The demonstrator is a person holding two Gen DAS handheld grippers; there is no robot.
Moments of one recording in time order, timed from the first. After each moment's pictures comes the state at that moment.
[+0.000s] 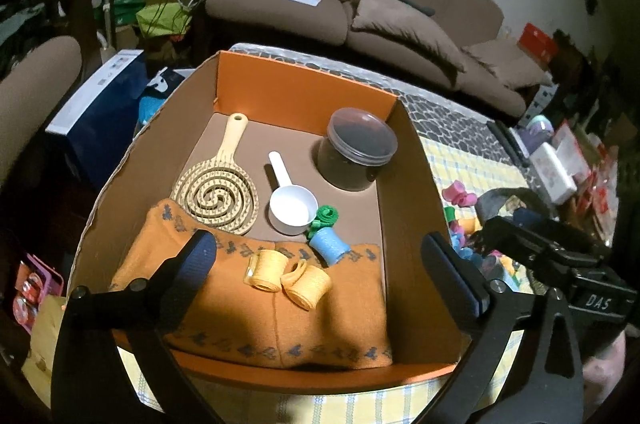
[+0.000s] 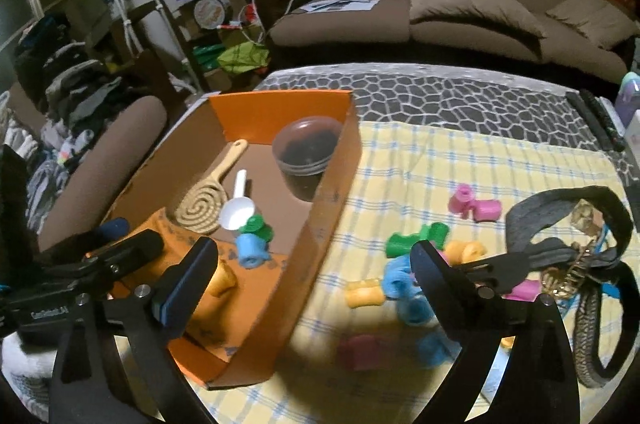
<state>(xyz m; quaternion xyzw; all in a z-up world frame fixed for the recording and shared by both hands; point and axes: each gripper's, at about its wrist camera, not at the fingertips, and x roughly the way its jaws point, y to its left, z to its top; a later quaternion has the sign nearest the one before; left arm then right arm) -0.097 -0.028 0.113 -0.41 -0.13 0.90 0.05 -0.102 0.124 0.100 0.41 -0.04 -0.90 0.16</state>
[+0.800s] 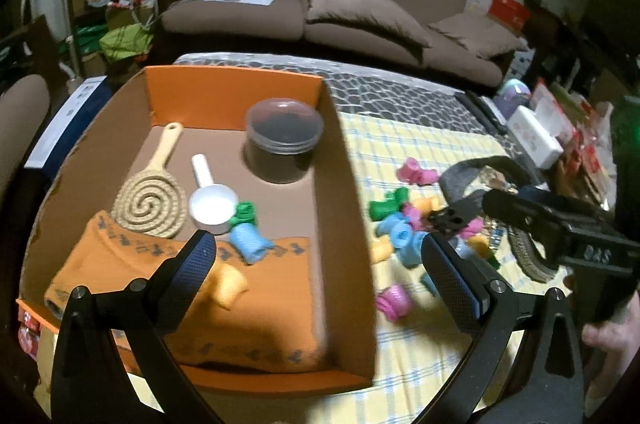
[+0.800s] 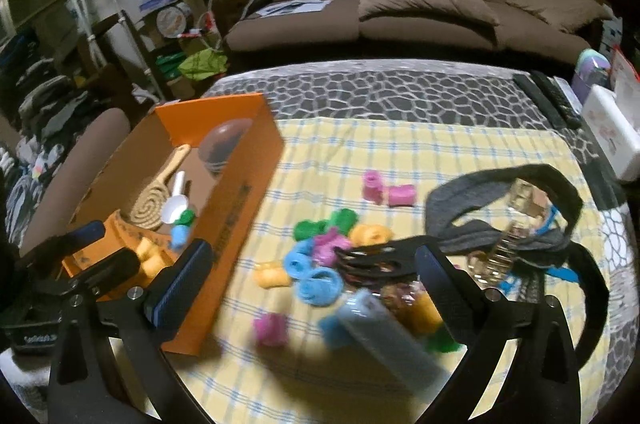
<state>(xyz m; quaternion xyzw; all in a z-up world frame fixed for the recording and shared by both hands) -0.093 0.051 0.118 -0.41 -0.07 0.90 0.10 -0.093 0.203 0.100 0.42 -0.05 -0.90 0.10</state>
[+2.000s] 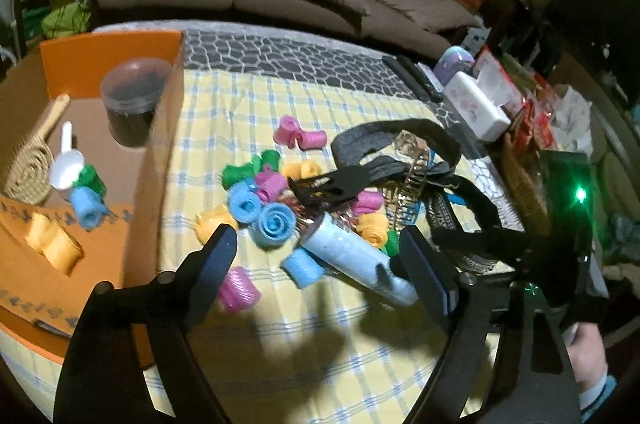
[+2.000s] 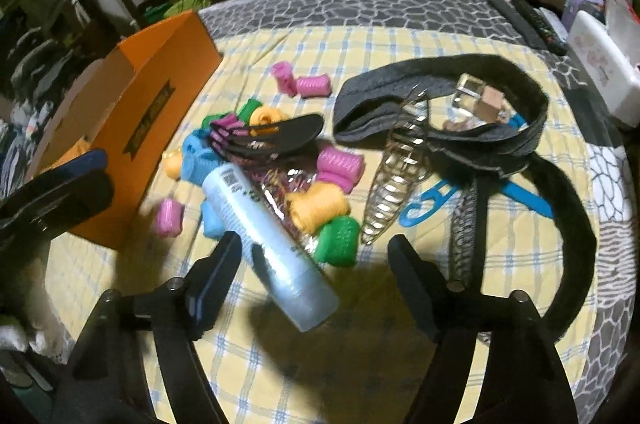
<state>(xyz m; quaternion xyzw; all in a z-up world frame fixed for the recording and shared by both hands) -0.090 0.162 0.100 -0.45 -0.10 0.87 0.19 -0.063 0.290 0.041 0.51 -0.04 -0.85 0.13</state>
